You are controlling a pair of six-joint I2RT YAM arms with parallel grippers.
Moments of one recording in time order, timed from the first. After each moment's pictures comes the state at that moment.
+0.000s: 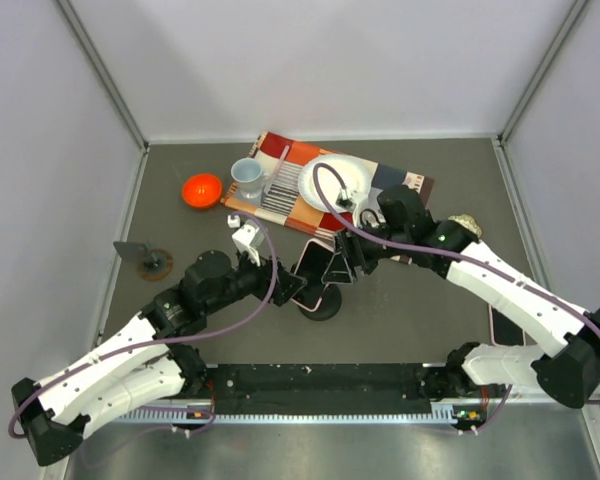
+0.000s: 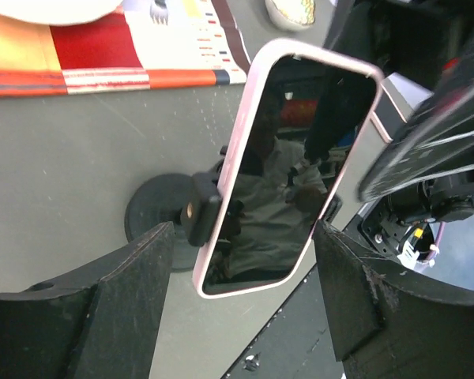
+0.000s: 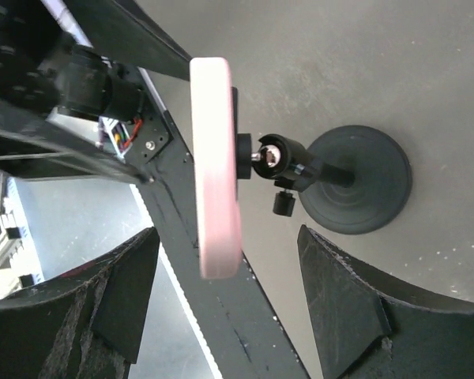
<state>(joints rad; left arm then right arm) -0.84 0.72 0.69 -0.23 0.05 -0.46 0.72 1.24 1.14 -0.60 -0.55 0.24</state>
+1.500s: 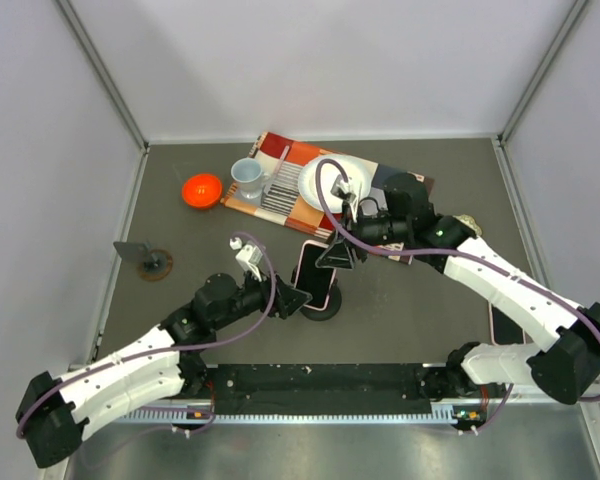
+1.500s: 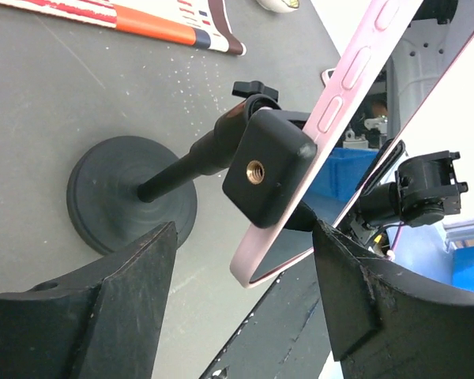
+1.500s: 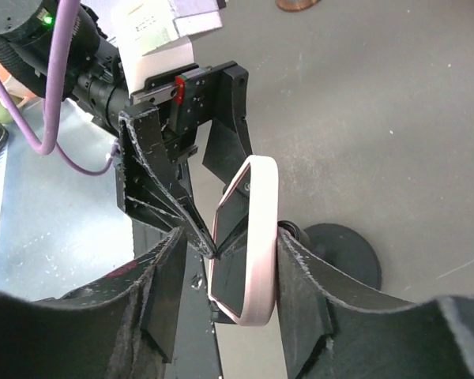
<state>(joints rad) -0.84 0.71 0.32 0.17 0.11 -0.70 0.68 1.24 1.11 -0.34 -0.76 0.08</state>
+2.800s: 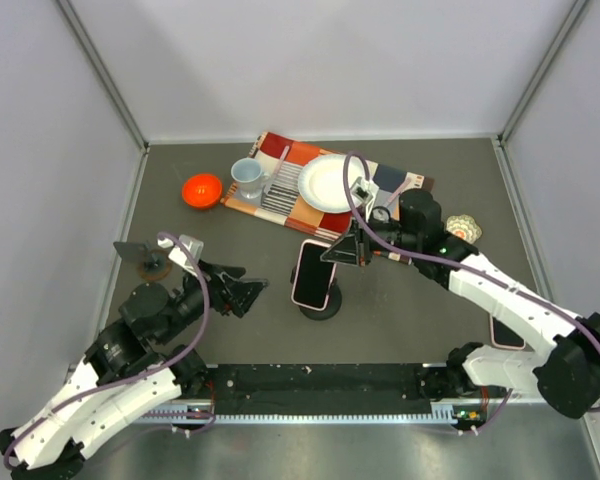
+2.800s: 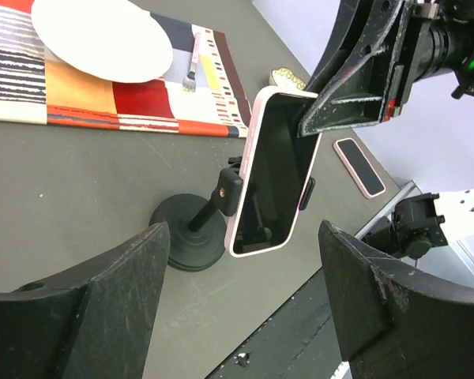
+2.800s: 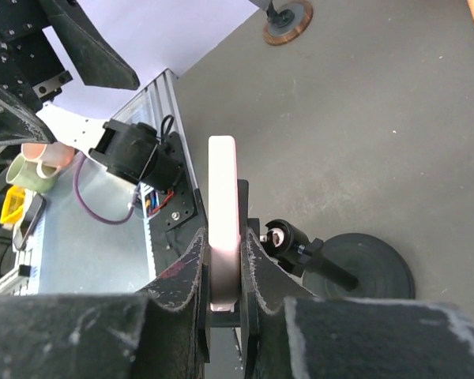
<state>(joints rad) -0.84 0.34 0.70 -0.45 -0.09 -0.52 0.62 1.16 0.87 0.01 -0.74 0.38</state>
